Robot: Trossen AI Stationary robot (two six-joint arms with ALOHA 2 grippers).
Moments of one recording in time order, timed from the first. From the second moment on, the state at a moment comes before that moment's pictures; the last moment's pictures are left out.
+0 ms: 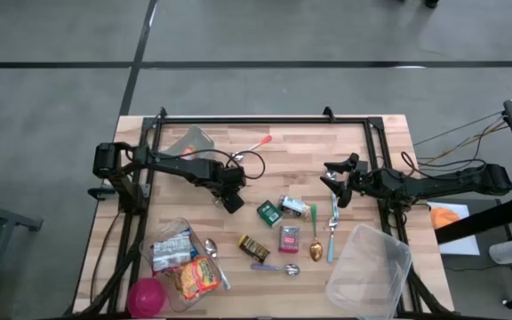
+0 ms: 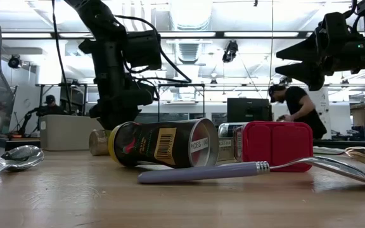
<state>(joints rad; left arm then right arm) 0.12 1.75 0.99 -0.59 -0.08 -0.55 0.01 0.55 0.01 0.58 0.37 0.27</state>
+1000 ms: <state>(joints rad) 0.12 1.72 1.24 -0.97 -0.16 -0.57 0.01 0.55 0.01 0.58 0.37 0.27</state>
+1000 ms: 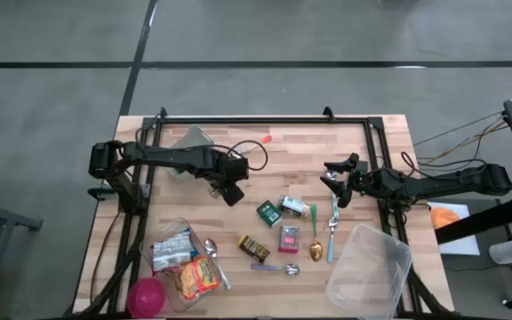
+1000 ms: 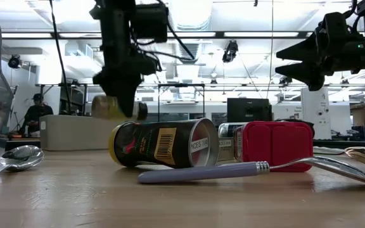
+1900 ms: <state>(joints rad) 0.38 1.49 1.30 -1.22 -0.49 -0.47 0.01 0.55 0.01 0.58 0.37 0.27</state>
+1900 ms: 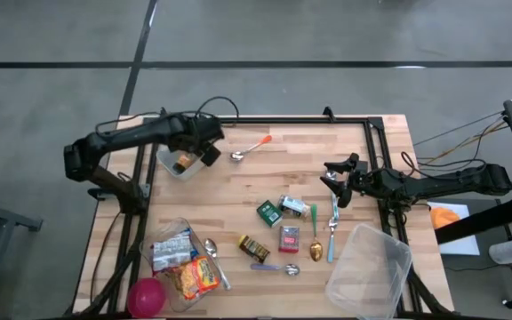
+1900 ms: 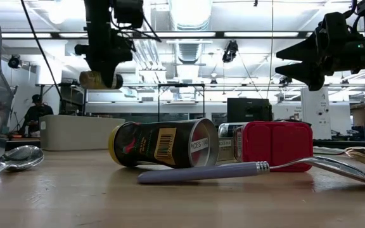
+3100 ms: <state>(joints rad) 0.61 1.49 0.93 -0.88 -0.30 -0.26 0.01 0.55 0.01 0.58 0.37 0.27</state>
